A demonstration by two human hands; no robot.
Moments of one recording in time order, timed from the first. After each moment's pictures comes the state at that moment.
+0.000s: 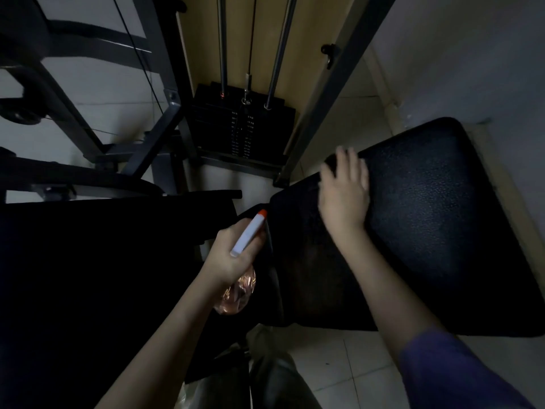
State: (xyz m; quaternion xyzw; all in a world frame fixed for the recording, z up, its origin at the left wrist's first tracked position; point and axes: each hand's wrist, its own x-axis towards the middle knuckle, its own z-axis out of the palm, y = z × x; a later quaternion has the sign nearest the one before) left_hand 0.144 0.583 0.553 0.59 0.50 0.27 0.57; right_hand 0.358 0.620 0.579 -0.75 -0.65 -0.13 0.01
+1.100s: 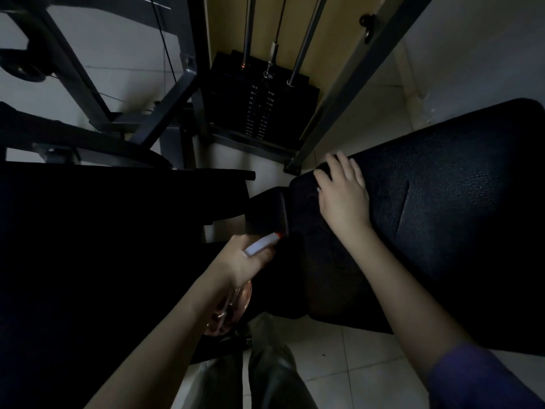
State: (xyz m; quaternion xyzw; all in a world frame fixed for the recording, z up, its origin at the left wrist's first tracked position) left_hand 0.127 0.561 0.512 0.56 0.53 0.12 0.62; right_hand 0.342 0.616 0.527 -0.66 -0.74 -0.09 0.01
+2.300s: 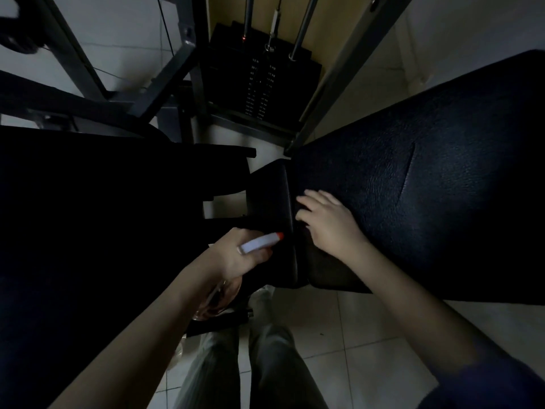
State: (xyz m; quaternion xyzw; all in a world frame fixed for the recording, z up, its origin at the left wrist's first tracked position) left_hand 0.107 0.527 0.508 0.66 0.47 0.01 0.59; right_hand 0.329 0.532 0.505 -0.53 -0.84 0.08 -0.04
